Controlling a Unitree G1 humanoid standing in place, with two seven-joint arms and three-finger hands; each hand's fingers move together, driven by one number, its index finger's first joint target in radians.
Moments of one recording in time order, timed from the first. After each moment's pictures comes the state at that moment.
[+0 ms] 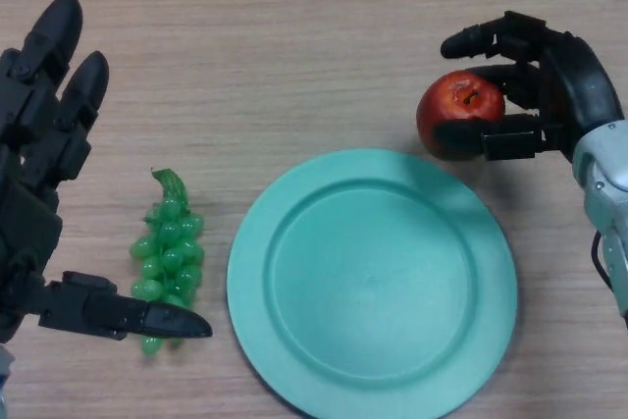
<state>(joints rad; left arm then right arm) 0.13 0.20 0.25 -0.80 -0.25 0.29 -0.24 -0.57 -0.26 -0.03 0.26 0.01 0.27 0.15</state>
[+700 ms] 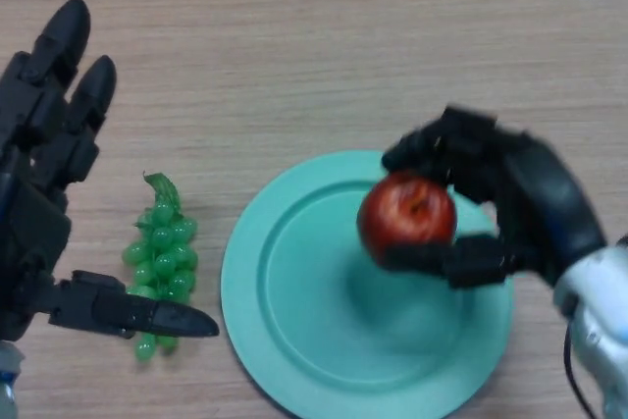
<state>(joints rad) 0.13 0.20 0.21 -0.77 -0.25 0.28 -0.23 -0.10 -0.19 0.15 -0.37 -0.06 0.35 0.20</state>
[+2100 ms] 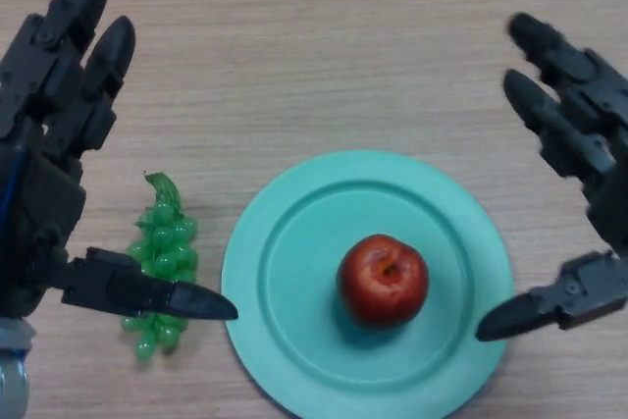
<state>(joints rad) 0.05 0.21 0.19 -0.80 -0.25 0.29 -0.19 0.04 -0.23 -0.12 -0.72 0.18 0.39 0.33</state>
